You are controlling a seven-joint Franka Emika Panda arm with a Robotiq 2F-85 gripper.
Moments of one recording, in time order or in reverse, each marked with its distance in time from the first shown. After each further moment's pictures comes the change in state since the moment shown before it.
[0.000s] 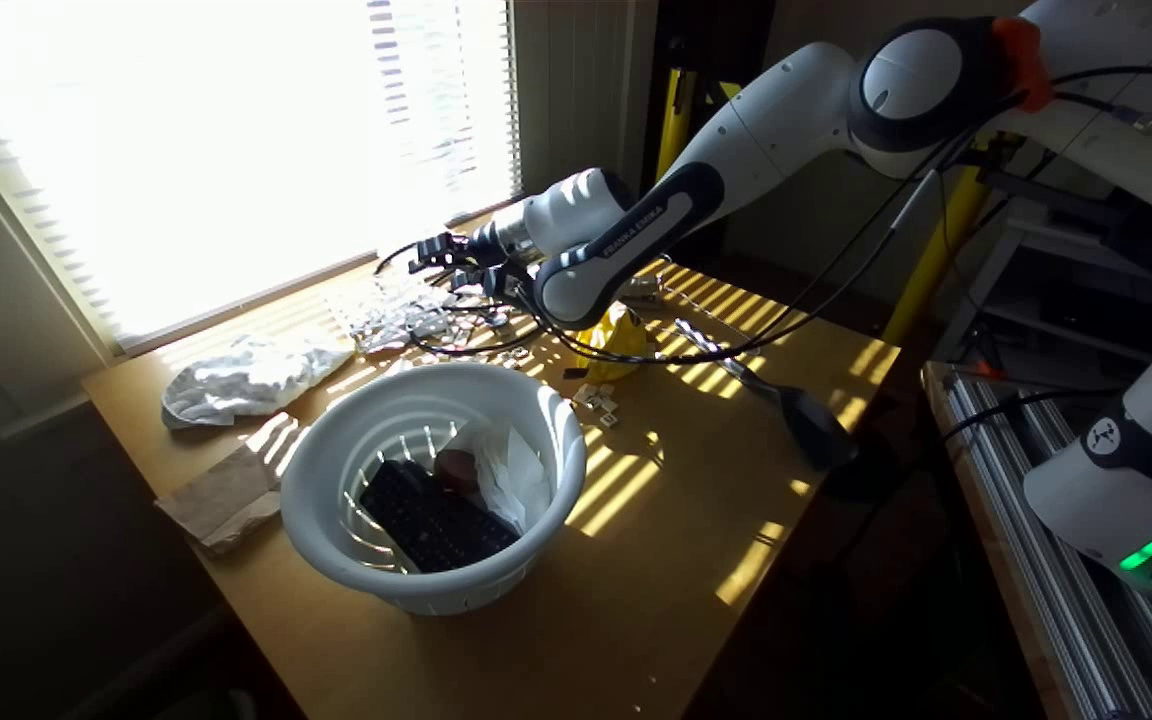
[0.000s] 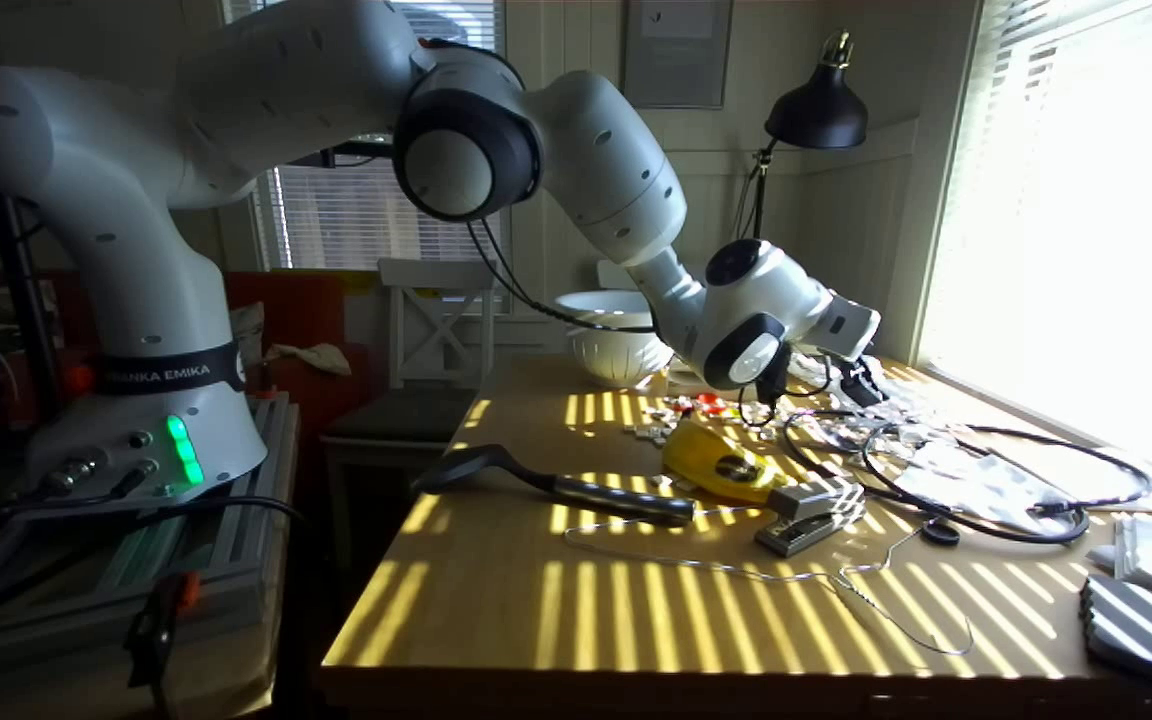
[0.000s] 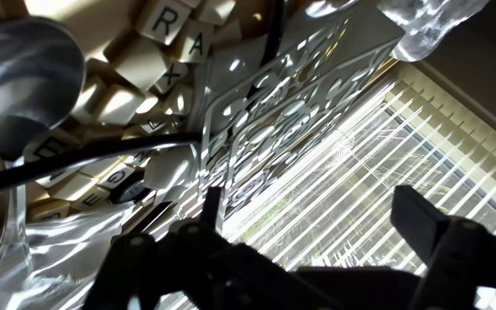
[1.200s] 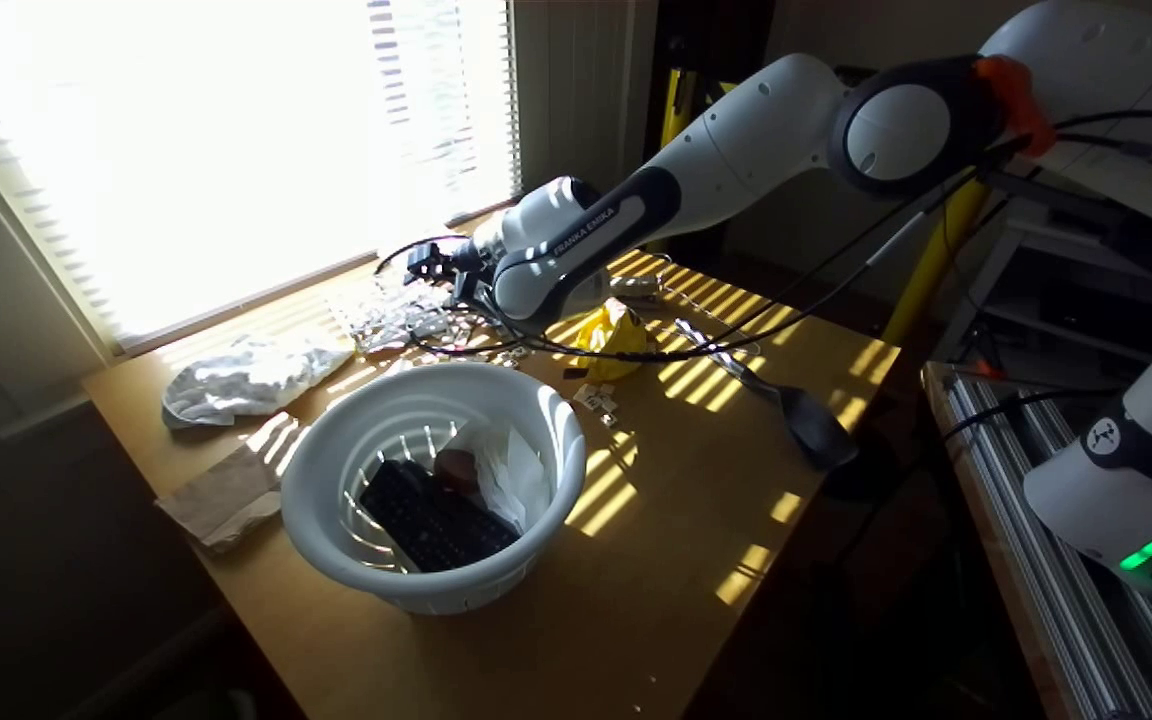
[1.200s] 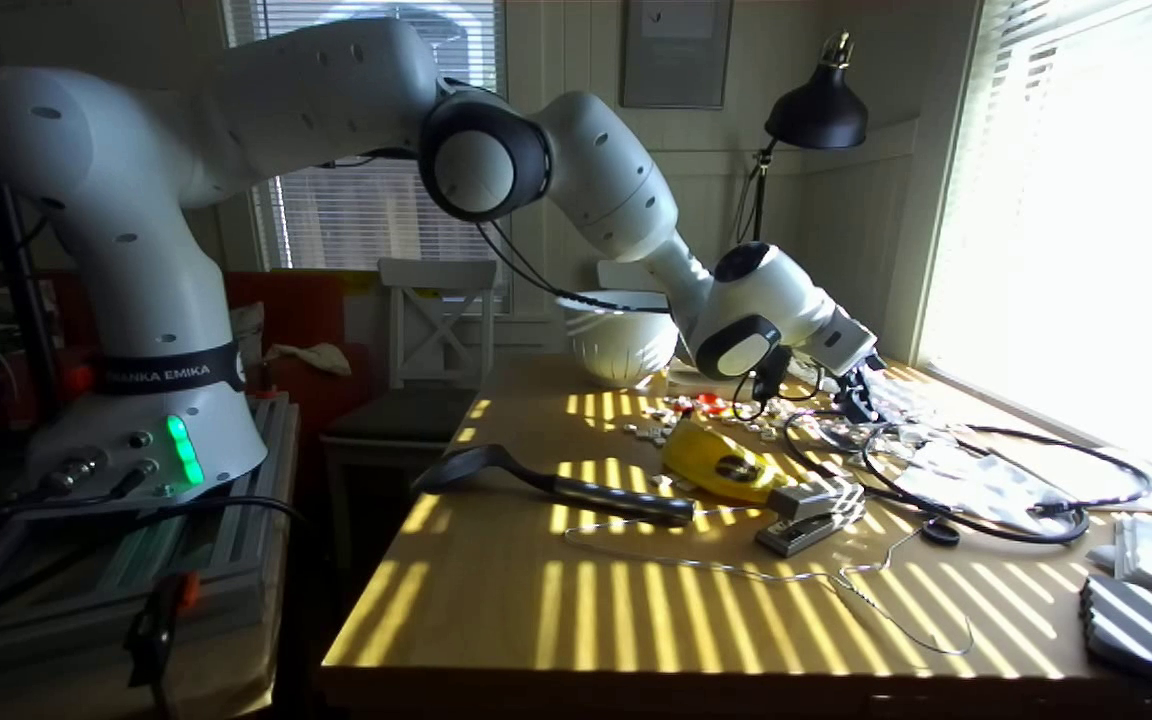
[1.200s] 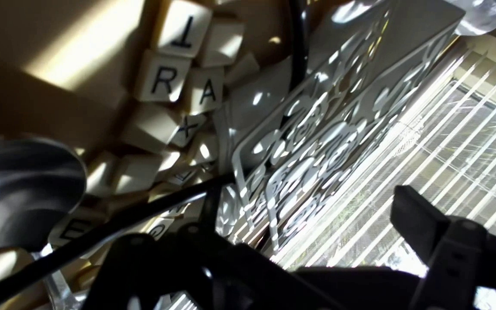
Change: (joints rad) arm 0.217 0.020 -0.204 0.151 0.454 -0.111 -0.009
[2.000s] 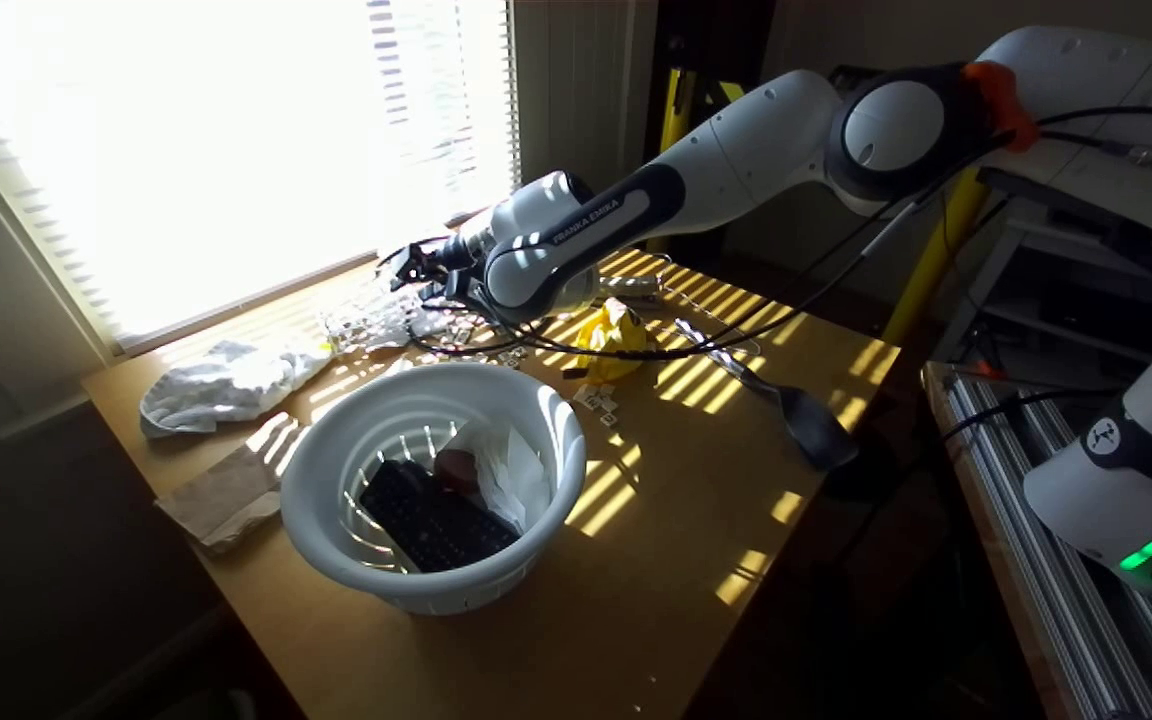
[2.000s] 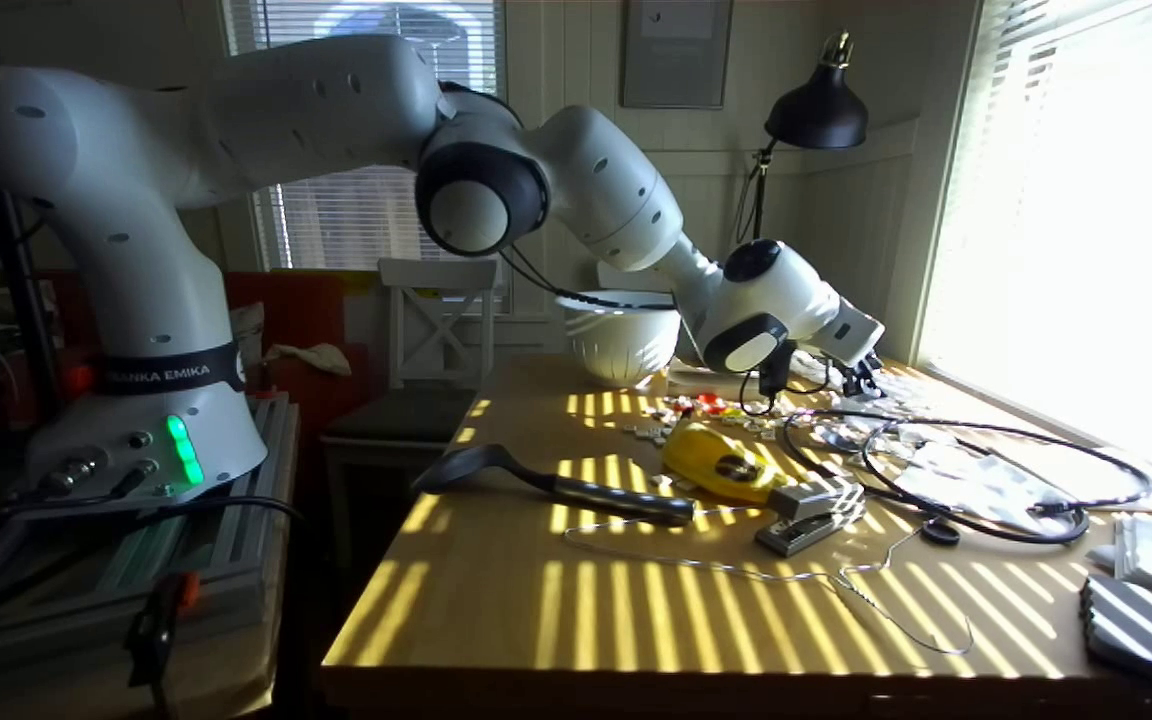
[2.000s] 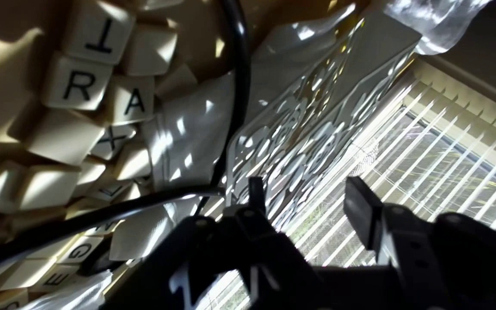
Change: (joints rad) arm -0.084 0.077 0.202 0.090 -0.147 -0.053 -0.122
